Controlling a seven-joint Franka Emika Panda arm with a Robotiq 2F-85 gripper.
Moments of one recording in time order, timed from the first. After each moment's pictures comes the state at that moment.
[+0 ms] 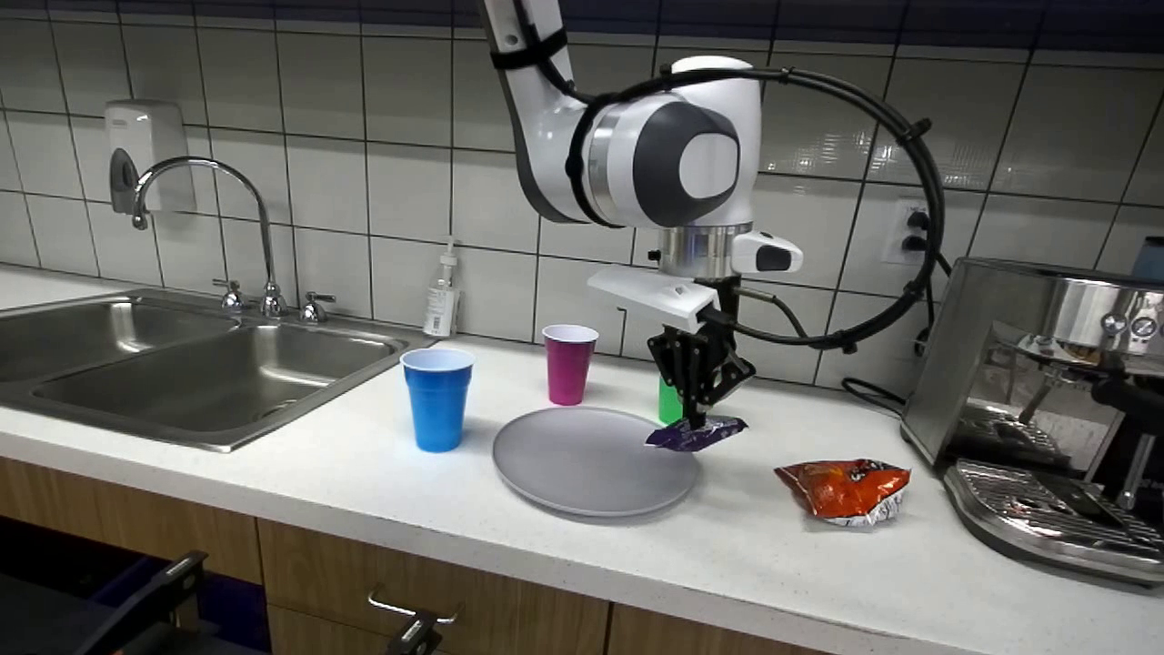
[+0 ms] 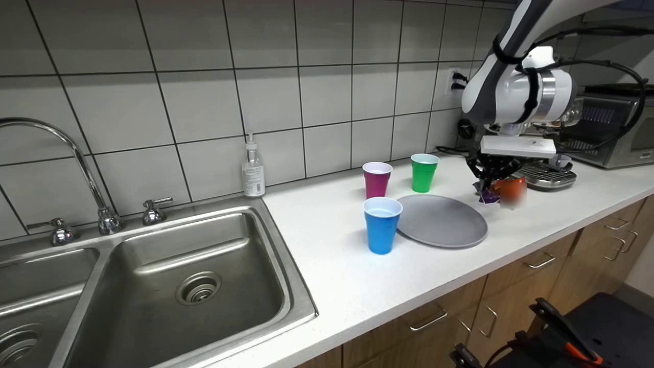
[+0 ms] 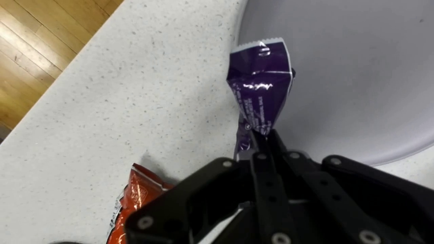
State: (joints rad) arm -0.28 0.29 -0.26 -2.31 0.09 2.76 0.05
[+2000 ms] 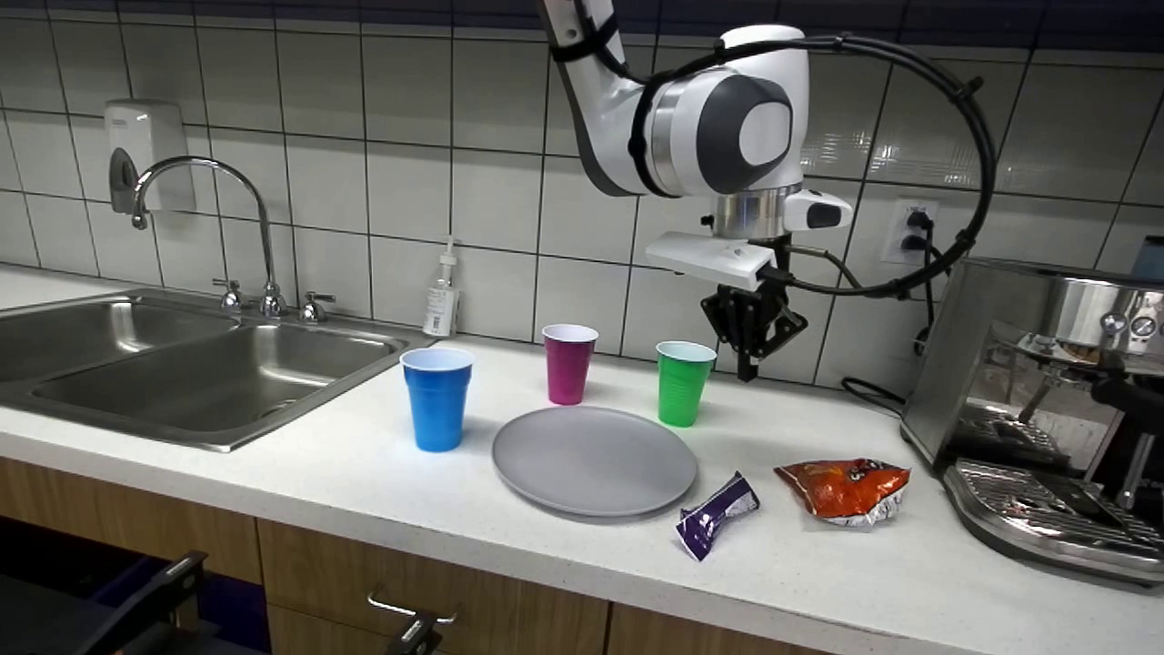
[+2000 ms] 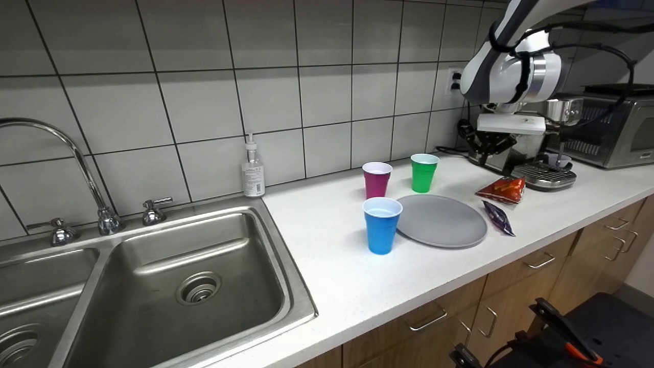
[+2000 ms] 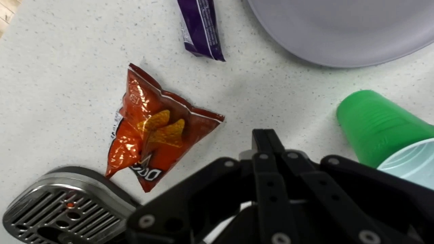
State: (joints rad) arm -0.32 0.37 -0.26 -2.09 0.10 2.71 0.05
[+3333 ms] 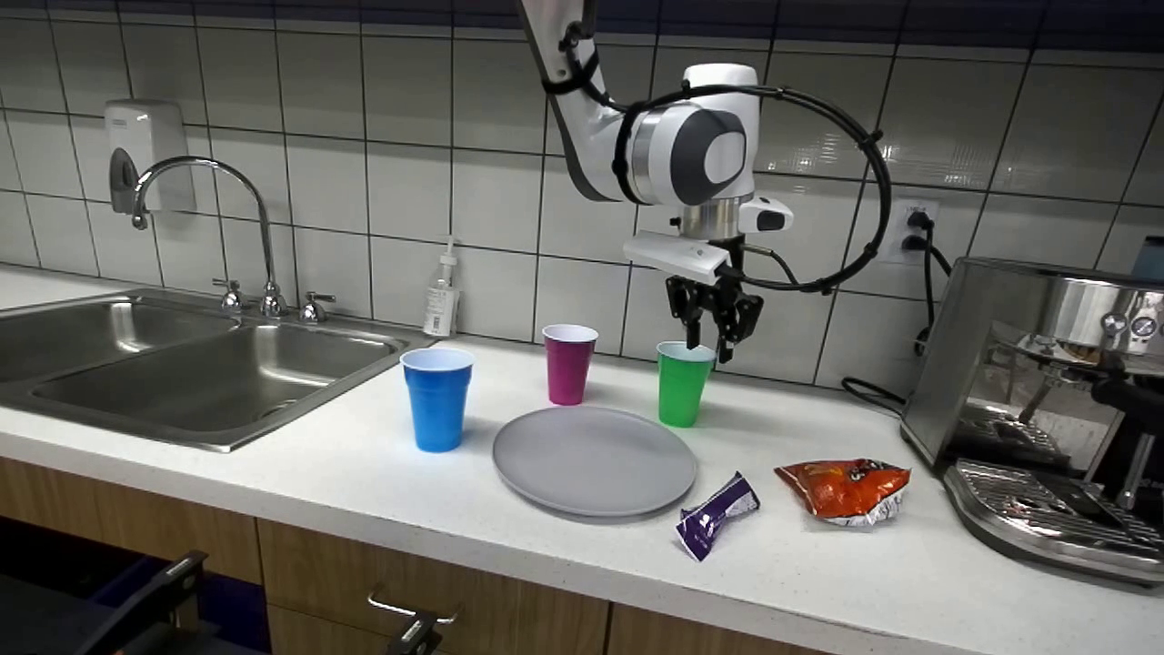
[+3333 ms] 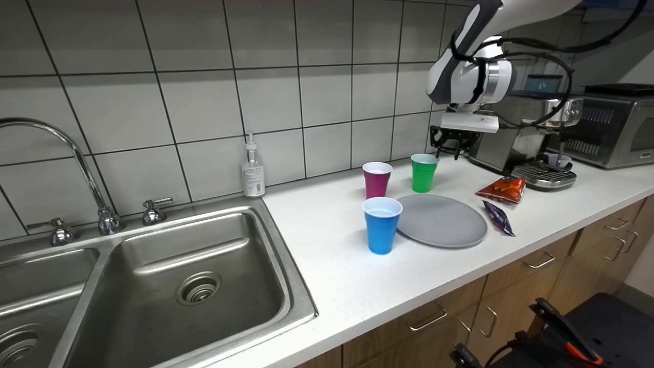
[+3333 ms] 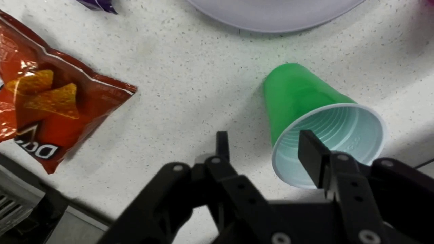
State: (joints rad) arm -0.28 0.52 -0.18 -1.86 0.13 2.66 0.08
